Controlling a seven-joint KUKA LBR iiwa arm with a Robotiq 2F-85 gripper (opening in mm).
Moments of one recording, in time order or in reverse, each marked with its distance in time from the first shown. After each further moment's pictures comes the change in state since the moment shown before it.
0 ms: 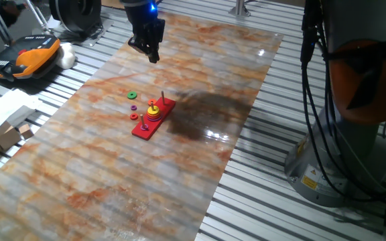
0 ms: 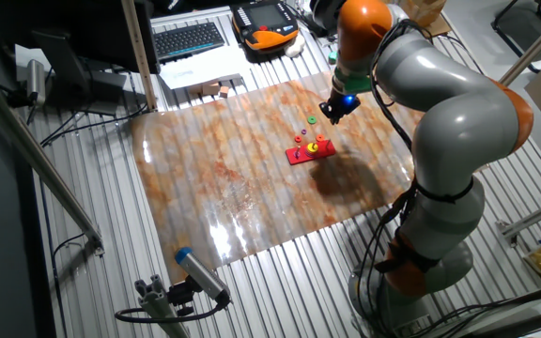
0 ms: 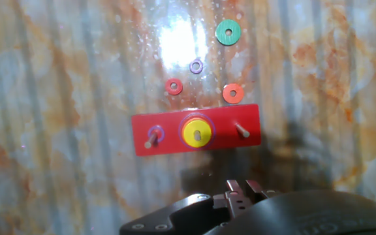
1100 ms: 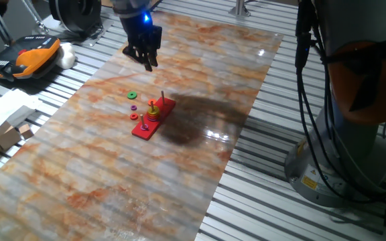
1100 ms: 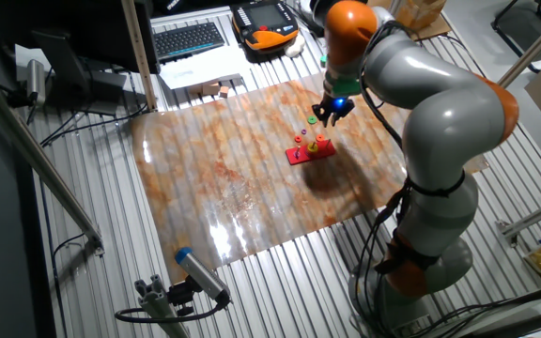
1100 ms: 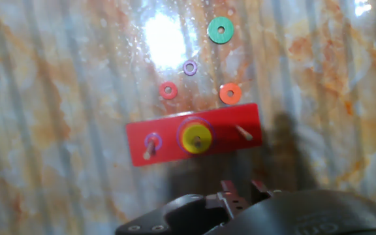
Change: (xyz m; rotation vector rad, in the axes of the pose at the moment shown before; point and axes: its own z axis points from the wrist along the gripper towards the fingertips) arm -0.013 0.013 0.034 0.044 0.003 0.058
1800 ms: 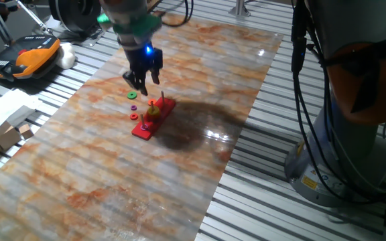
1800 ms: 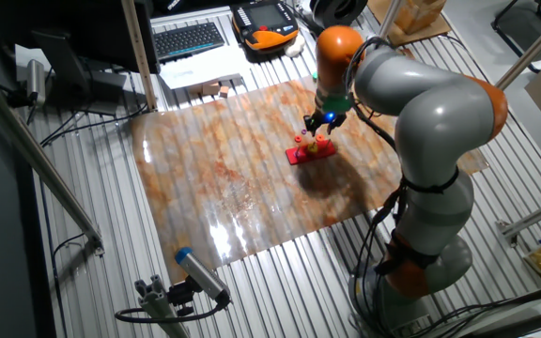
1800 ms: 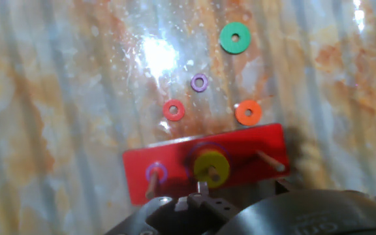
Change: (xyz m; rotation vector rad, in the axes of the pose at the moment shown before) arm -0.013 0.014 0.071 0.010 -0.089 0.025
